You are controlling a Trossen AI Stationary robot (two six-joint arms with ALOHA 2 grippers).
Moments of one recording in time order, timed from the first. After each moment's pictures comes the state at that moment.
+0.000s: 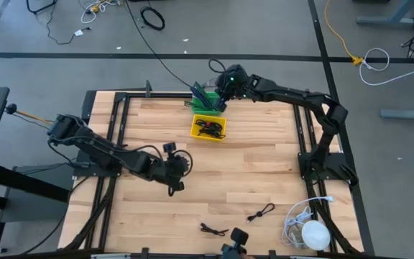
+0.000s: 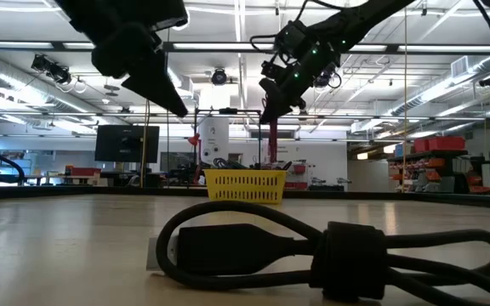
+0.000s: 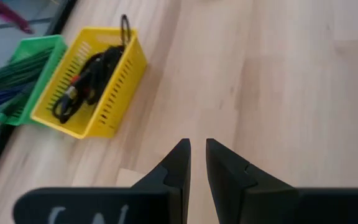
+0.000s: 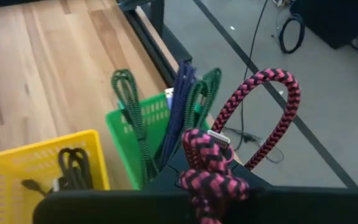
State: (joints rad) left arm -0.36 1.47 0.91 -0.37 -0.65 -0.26; right arm -0.54 1.81 1.44 -0.32 0.03 -0.15
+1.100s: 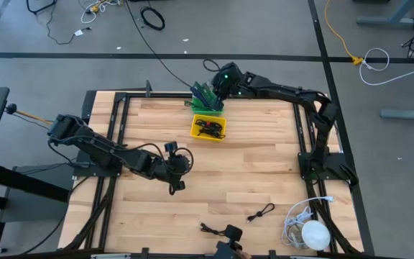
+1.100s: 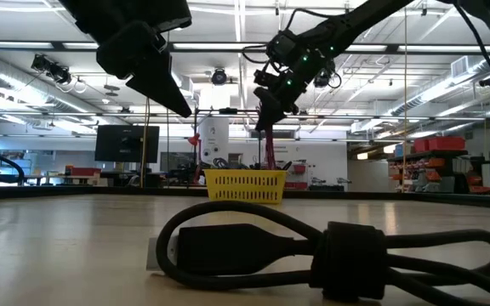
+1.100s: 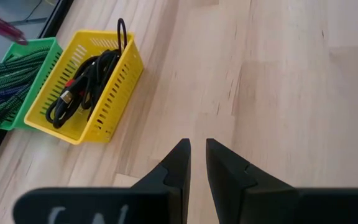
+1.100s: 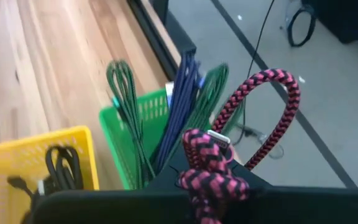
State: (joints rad) left arm -0.33 1.47 0.91 -0.35 -0.61 -0.24; right arm -0.55 1.90 1.56 -0.40 0.01 -0.19
